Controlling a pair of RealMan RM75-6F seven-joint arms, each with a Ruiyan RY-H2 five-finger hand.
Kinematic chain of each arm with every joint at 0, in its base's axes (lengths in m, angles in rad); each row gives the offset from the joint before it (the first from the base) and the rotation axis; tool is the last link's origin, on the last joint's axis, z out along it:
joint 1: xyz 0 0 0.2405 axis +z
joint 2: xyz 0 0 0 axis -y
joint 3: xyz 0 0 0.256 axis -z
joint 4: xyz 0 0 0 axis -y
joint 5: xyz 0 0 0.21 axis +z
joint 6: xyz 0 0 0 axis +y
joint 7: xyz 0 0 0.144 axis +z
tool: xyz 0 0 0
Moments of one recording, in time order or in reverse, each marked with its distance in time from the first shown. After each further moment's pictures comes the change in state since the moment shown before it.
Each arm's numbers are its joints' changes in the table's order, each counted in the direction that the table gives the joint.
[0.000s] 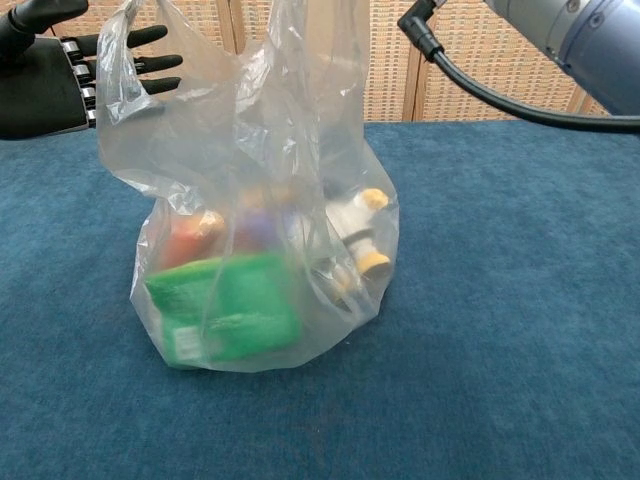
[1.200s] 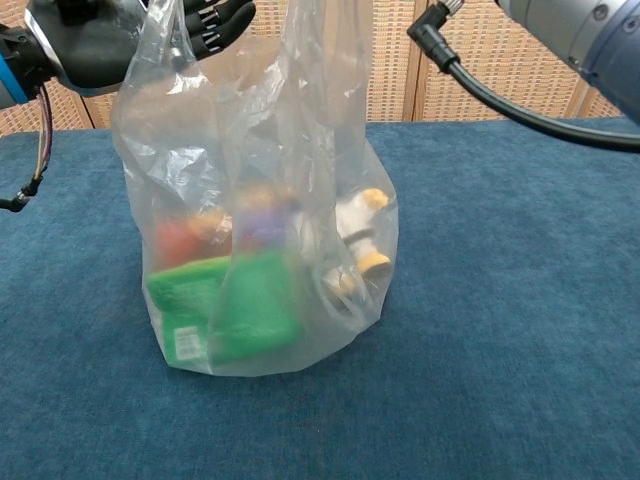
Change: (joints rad) left arm -0.150 0.166 -0.032 -0.146 -0.044 0.208 -0.368; right arm -0.028 -0.004 0.027 0.063 -0.017 0.031 -0.052
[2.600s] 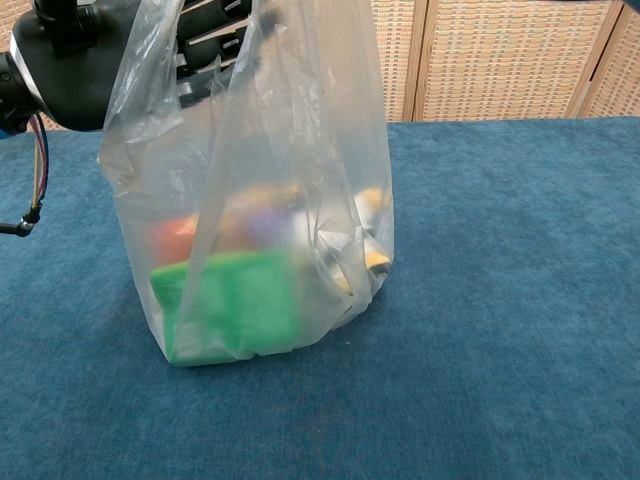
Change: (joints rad) left arm -0.032 0.005 -0.136 0.034 0.132 0.189 0.227; right arm 0.069 -0.053 -0.093 0.081 0.097 -0.027 -0.143
